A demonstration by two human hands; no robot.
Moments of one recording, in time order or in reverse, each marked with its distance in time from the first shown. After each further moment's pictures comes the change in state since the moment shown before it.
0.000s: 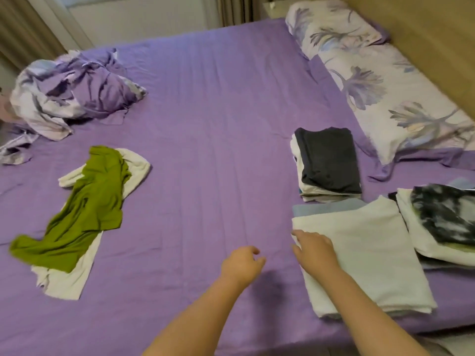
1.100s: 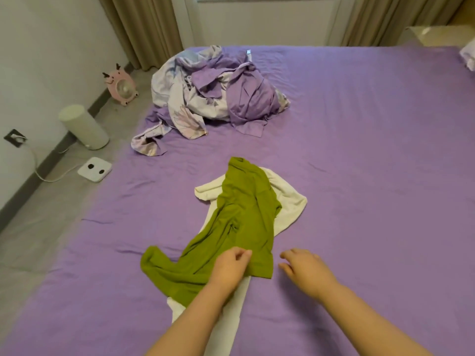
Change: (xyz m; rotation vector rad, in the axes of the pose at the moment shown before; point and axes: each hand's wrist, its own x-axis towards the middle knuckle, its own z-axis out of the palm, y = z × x) left_hand 0.082 -0.438 -0.305 -0.538 0.323 -0.147; right_hand 0.191 -0.516 0.050 -0.117 -0.187 -0.447
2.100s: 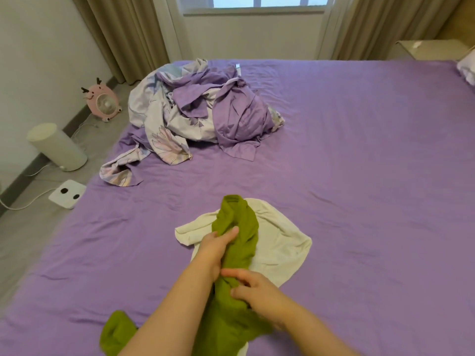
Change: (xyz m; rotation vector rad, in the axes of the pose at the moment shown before) left_hand 0.149 0.077 -0.048 -0.950 -0.010 -0.263; right_hand 0.110 -0.052 -0.032 1.275 -0.244 -0.025
